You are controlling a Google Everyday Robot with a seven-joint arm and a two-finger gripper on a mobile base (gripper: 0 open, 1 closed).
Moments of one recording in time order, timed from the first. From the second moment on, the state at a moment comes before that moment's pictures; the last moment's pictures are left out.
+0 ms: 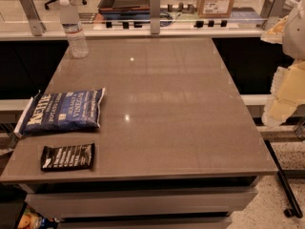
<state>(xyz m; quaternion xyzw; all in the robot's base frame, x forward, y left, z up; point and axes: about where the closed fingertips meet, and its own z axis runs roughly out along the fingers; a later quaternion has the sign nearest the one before) 0.438 -0.212 0.993 -0.60 0.78 -0.05 0.18</state>
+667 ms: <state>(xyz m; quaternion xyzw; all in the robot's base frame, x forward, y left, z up) 0.439 -0.209 0.987 -0.60 0.77 -0.04 0.20</state>
